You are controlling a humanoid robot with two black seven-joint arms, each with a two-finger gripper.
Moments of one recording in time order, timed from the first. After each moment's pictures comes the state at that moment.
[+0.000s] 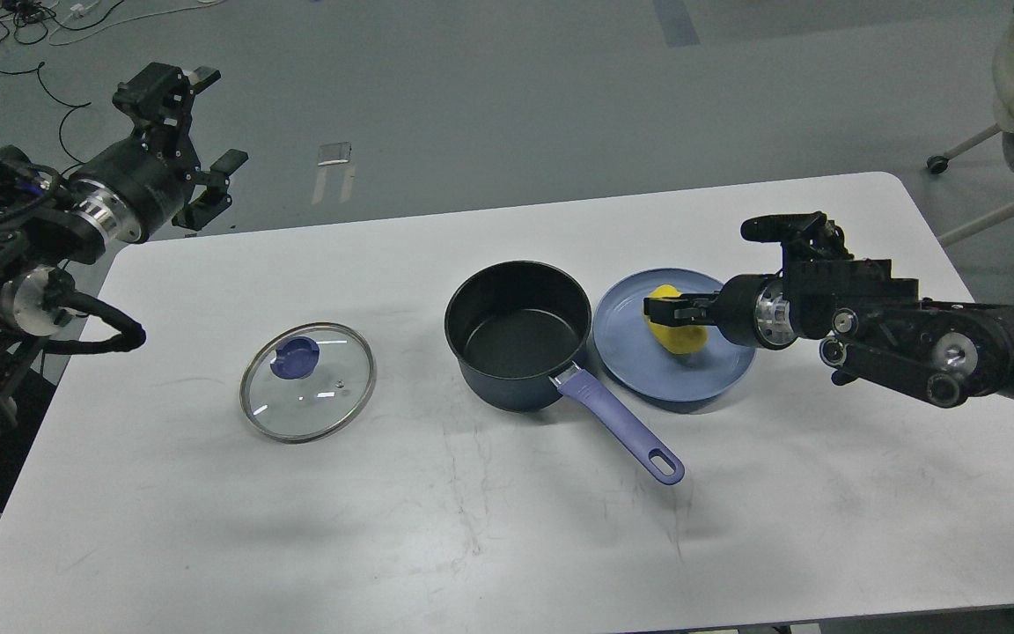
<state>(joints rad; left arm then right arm) -1.01 0.63 -0.40 -0.80 0.22 -0.31 -0.22 0.95 -0.40 0.13 0.98 -1.26 0.17 0.02</state>
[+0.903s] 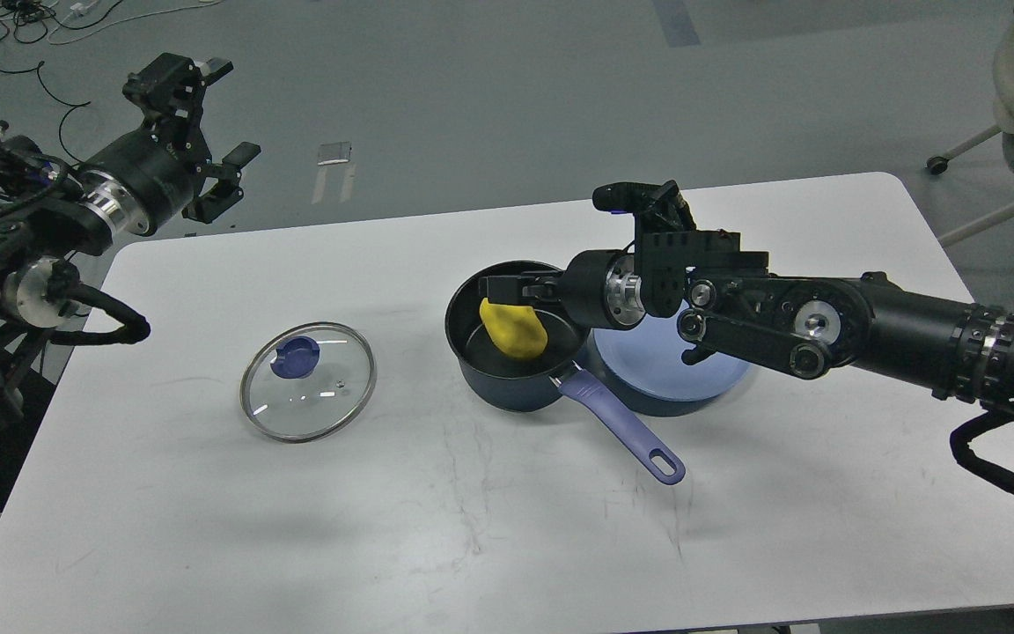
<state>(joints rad) -1.02 0.63 -0.41 -0.81 0.21 -0.34 -0.21 1.09 -0.12 0.14 0.92 -1.15 0.18 0.02</state>
